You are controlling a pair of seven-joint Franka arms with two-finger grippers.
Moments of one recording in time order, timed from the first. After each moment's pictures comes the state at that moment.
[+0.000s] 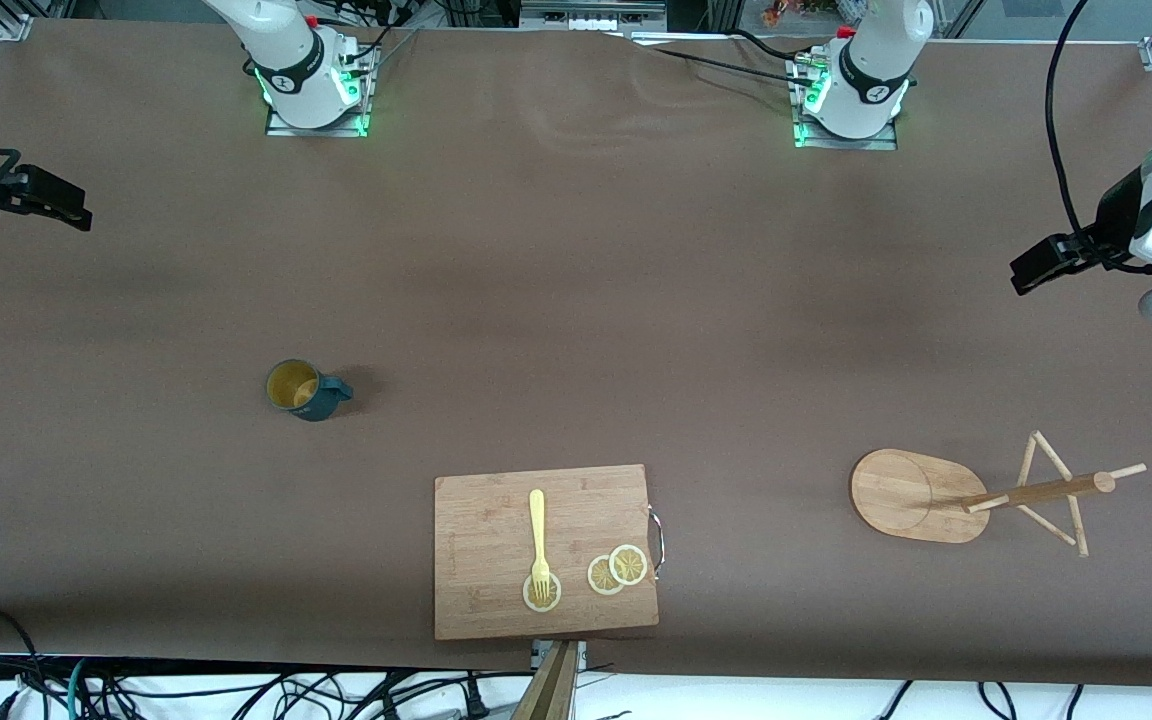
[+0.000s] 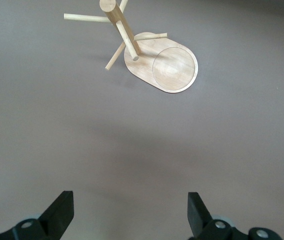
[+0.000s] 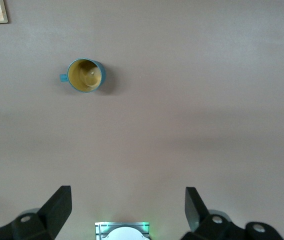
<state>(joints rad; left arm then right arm) 0.15 0.10 -0.23 -1.49 0.11 1.52 -0.38 0.00 0.06 -0.01 -1.49 -0.06 1.42 -0.03</state>
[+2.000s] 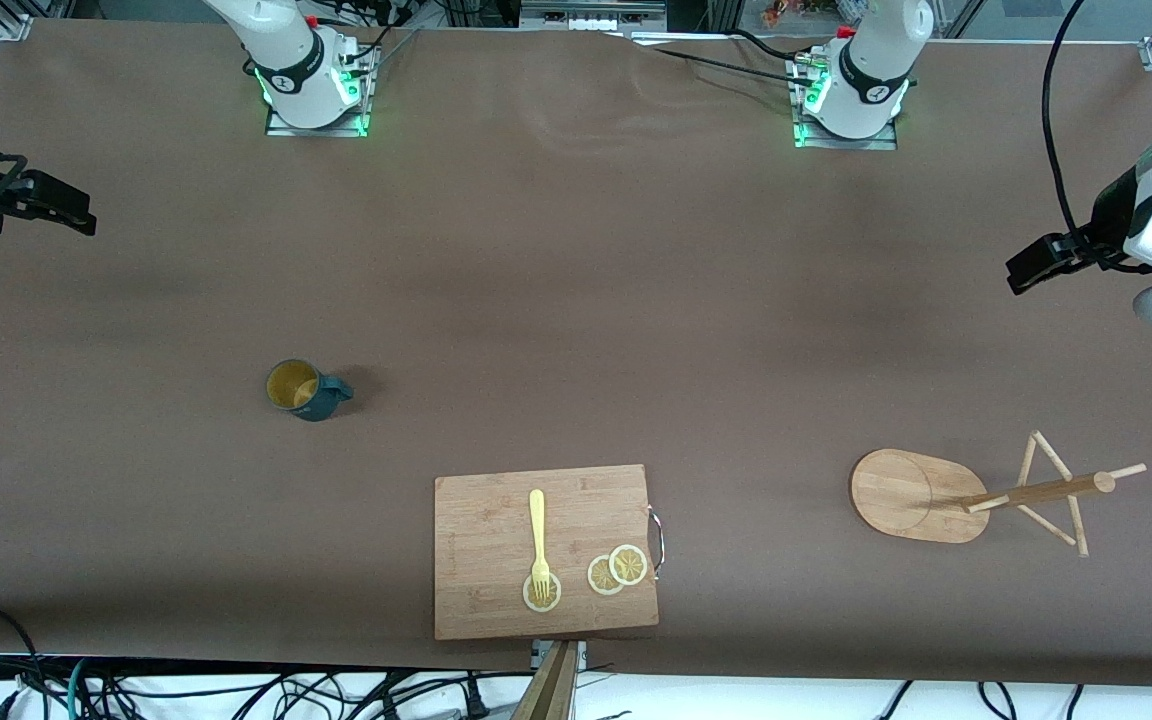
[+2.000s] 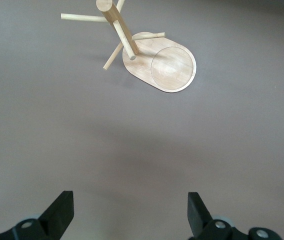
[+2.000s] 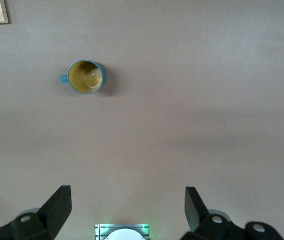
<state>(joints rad) 0.14 0.10 -0.23 -1.49 0.11 1.52 -0.38 -0.01 0.08 0.00 -1.49 -0.06 1.43 -0.03</state>
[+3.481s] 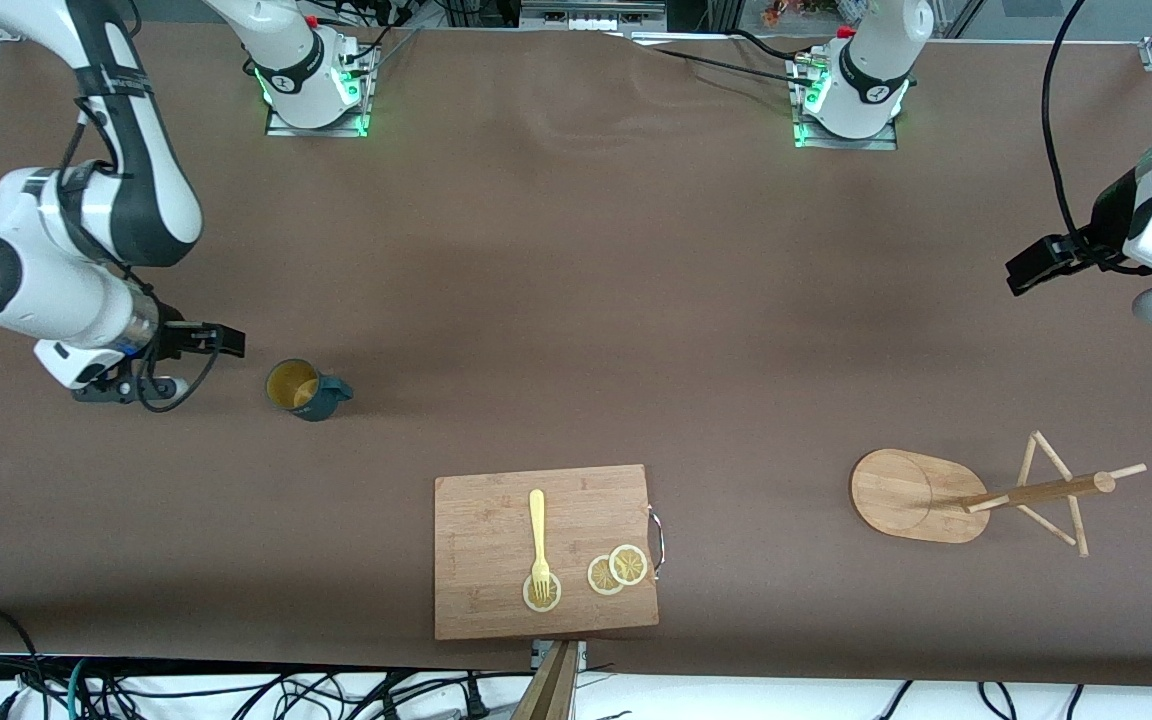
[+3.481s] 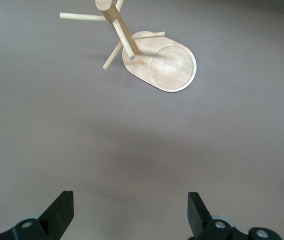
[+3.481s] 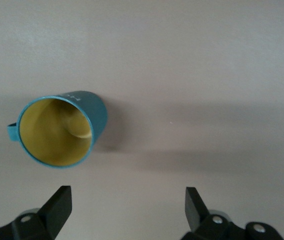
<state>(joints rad) 0.14 0.12 -0.23 -1.49 0.11 1.52 -0.38 -0.01 0.29 0.03 -1.97 -0.01 2.18 -0.01</state>
